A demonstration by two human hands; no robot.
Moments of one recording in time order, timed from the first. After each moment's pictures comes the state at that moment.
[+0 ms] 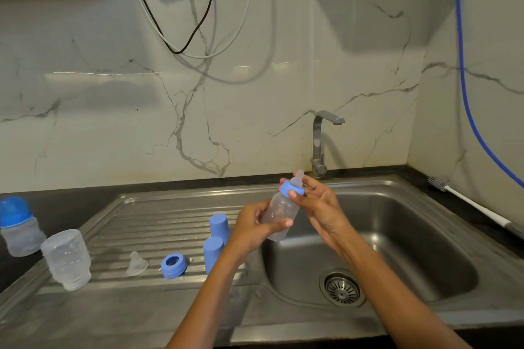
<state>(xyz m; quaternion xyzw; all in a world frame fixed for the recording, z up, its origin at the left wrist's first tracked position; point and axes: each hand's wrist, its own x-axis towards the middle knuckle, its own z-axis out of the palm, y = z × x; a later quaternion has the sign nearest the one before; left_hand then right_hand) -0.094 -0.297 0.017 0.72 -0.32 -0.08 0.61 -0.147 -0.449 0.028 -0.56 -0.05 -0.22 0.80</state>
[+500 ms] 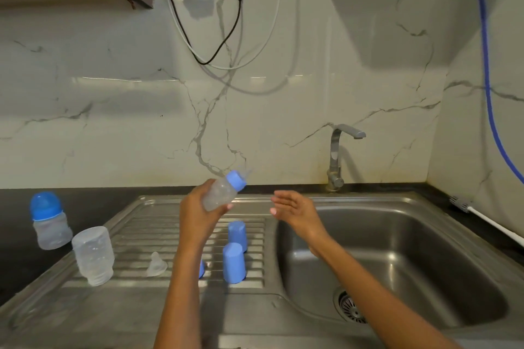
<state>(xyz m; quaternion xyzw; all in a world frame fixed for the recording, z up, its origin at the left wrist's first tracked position) -0.047 -0.206 0.047 0.75 -0.23 0.23 0.57 -0.101 -0.409 0.020 -0.71 -0.01 -0.24 0.66</state>
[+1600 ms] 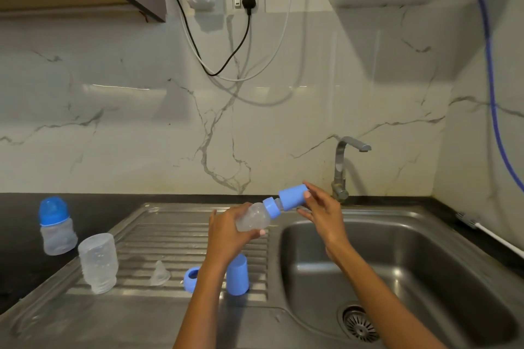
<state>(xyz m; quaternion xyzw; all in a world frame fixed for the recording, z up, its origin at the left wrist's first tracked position) -0.056 -0.236 0.033 0.83 -0.25 0.20 0.45 -0.102 -0.429 0.033 -0.63 0.01 -0.36 0.69</state>
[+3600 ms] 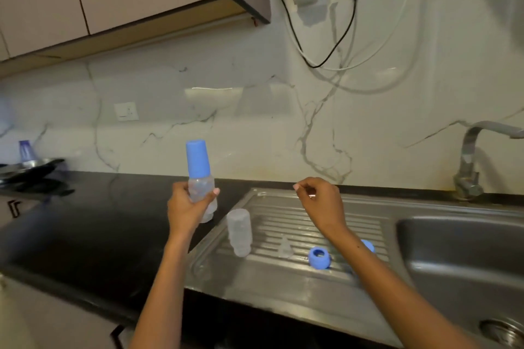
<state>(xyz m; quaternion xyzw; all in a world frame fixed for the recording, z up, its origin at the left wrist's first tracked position) -0.026 0.053 0.069 0.78 0.01 0.33 0.54 -0.050 -0.213 0.061 -0.81 -0.06 -0.35 0.46</state>
